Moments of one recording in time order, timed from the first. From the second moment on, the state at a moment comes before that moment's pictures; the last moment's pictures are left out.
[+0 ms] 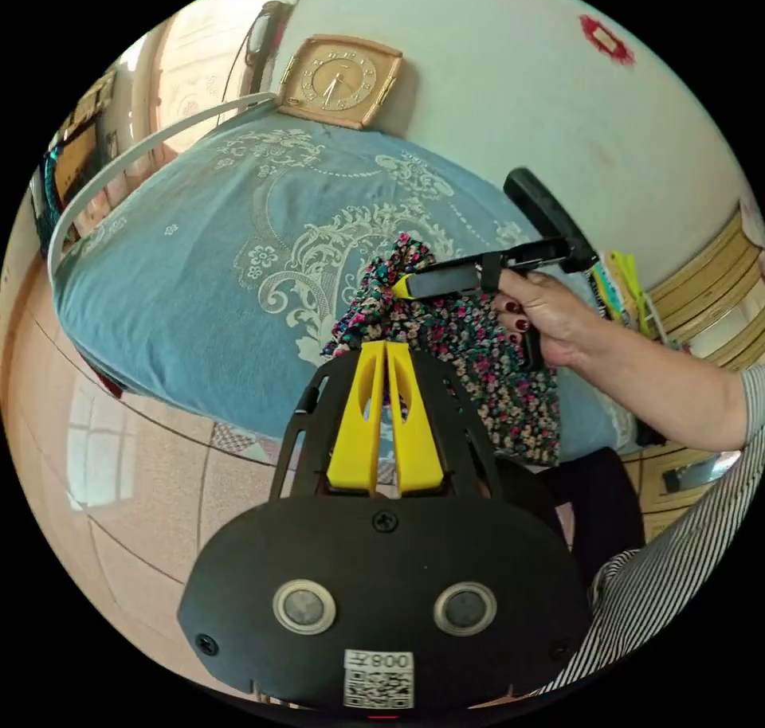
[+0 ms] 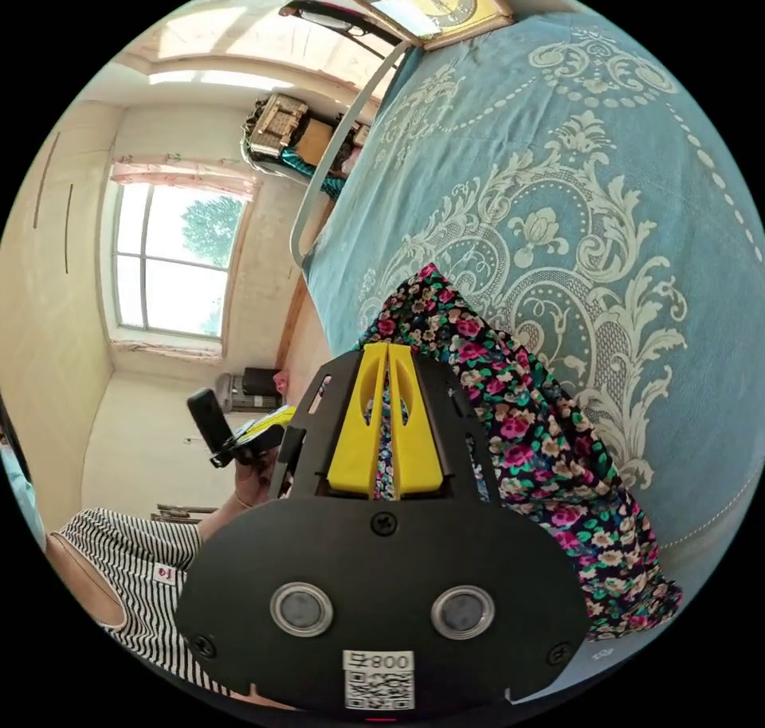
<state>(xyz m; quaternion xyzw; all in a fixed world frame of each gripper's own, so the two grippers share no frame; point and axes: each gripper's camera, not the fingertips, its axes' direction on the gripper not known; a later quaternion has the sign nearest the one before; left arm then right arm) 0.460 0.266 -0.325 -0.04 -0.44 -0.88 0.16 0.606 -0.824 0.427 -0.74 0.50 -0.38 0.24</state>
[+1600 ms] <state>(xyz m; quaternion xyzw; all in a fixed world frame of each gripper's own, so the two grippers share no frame) 0.373 0.265 -0.243 -0.13 -0.47 -0.87 0.10 0.455 -0.836 0.422 -0.70 0.42 -0.54 0.20</state>
